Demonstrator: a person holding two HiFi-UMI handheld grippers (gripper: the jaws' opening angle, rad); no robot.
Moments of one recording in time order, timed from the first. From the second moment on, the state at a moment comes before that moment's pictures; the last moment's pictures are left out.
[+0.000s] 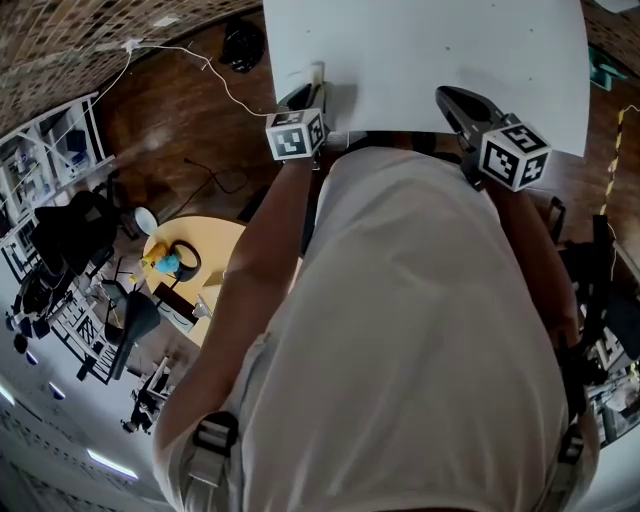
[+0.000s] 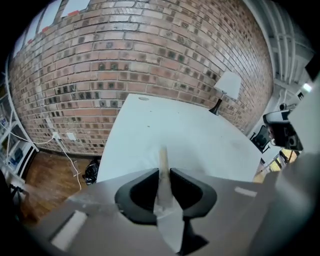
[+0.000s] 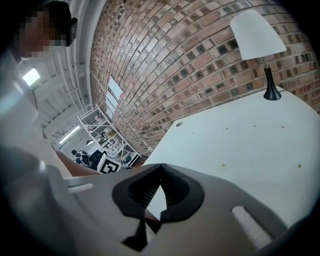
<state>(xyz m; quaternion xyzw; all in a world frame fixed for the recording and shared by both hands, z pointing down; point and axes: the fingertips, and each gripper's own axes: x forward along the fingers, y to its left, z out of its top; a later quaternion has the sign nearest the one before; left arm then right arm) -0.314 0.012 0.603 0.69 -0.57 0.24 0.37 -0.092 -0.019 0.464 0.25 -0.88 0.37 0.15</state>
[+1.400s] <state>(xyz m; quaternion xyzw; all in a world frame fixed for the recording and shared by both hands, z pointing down) -0.304 -0.030 0.537 0.79 -0.48 0.12 0.36 -0.113 -0.027 0.465 0.31 -0.86 0.37 0.15</state>
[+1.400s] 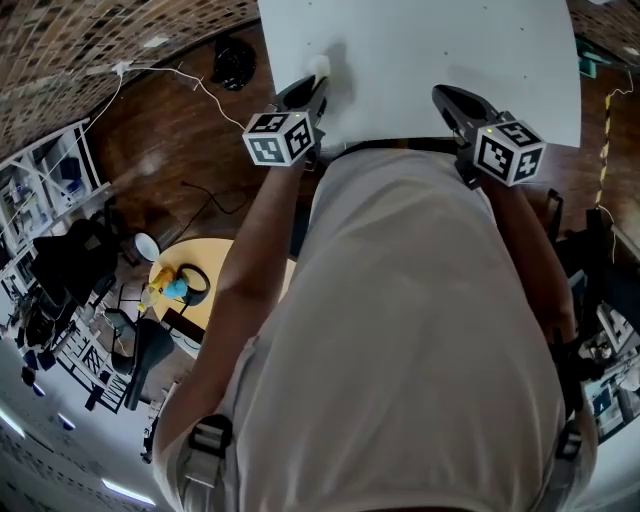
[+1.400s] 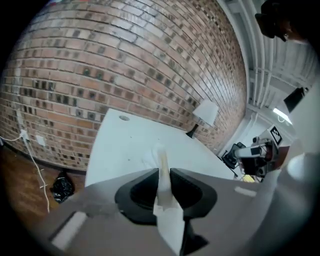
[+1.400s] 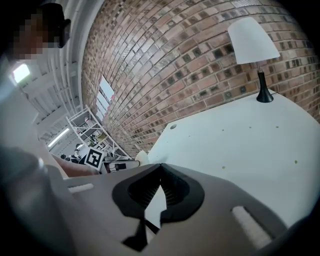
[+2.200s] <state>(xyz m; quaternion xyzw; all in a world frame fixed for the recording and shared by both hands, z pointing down) -0.365 -0.083 0.582 0.71 -0.56 0.18 0.38 -0.109 -0.047 0.470 0.30 -0.86 0.38 0.15</state>
